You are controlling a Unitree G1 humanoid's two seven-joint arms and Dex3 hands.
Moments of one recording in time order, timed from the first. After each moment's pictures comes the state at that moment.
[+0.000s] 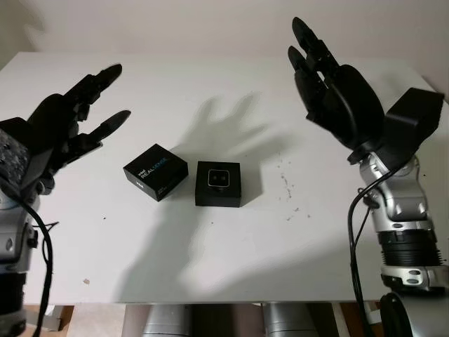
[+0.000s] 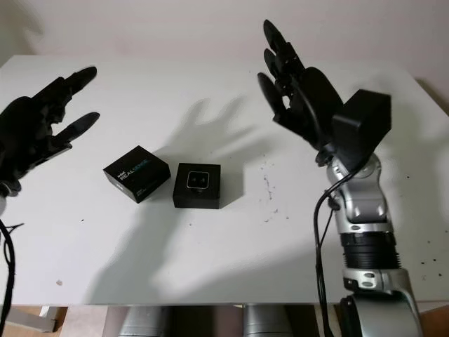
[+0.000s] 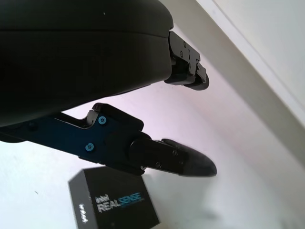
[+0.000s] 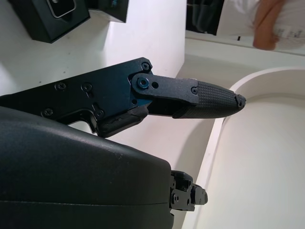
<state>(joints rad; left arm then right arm) -0.40 0.71 0.19 0.02 0.01 0.11 -0.44 -0.64 -0.38 -0.14 0.20 0.23 0.15 0.40</state>
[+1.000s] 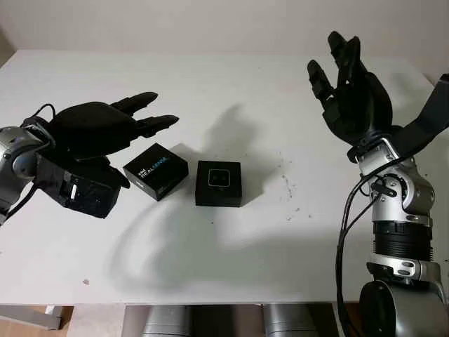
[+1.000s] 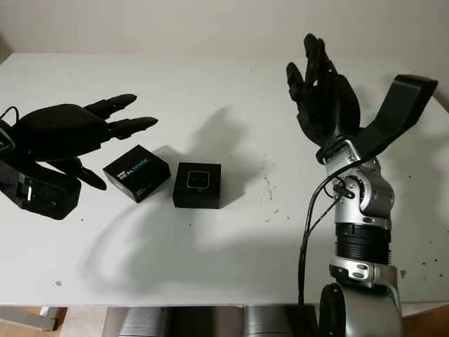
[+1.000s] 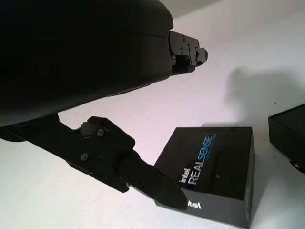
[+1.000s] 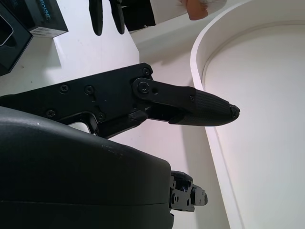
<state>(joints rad) -0.69 0.91 -0.21 0.33 0.64 -0.53 -0.46 -0.65 -0.26 -0.28 0.19 0.45 0.39 0.23</state>
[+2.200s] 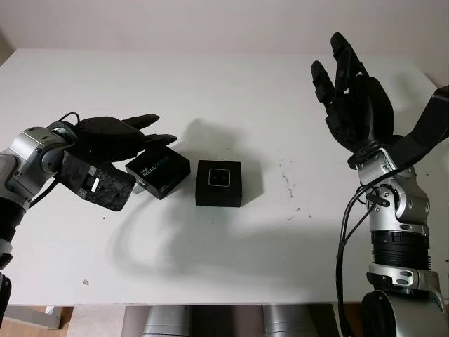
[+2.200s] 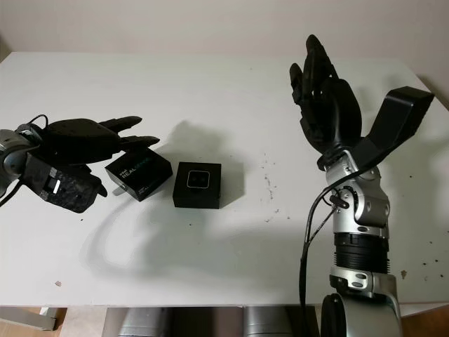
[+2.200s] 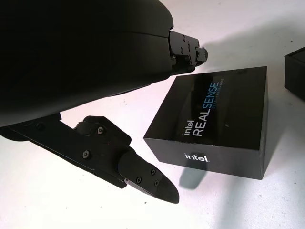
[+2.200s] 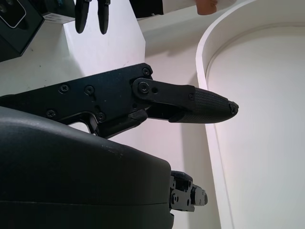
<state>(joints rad) -0.80 0.84 -0.32 0.53 0.71 -0.48 -0.57 -0.60 -0.26 -0.27 0.18 0.38 0.28 0.25</state>
